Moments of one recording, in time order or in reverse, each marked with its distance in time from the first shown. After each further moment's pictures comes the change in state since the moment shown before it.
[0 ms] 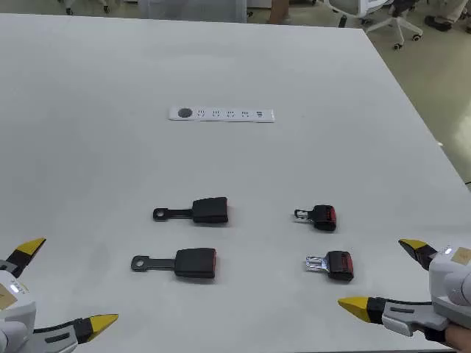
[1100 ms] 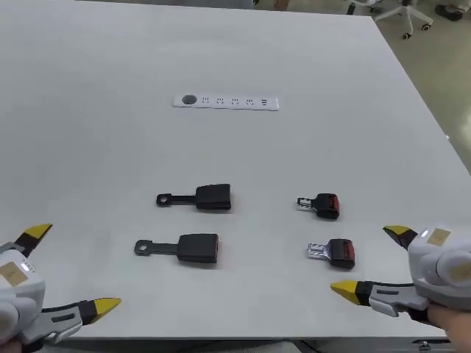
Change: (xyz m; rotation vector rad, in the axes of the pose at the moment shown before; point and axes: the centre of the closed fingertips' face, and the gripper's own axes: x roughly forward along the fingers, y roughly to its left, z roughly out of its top) left arm 0.002 -0.003 -0.006 -0.001 0.027 -0.025; right arm 0.018 0.000 0.014 -0.068 0.046 0.023
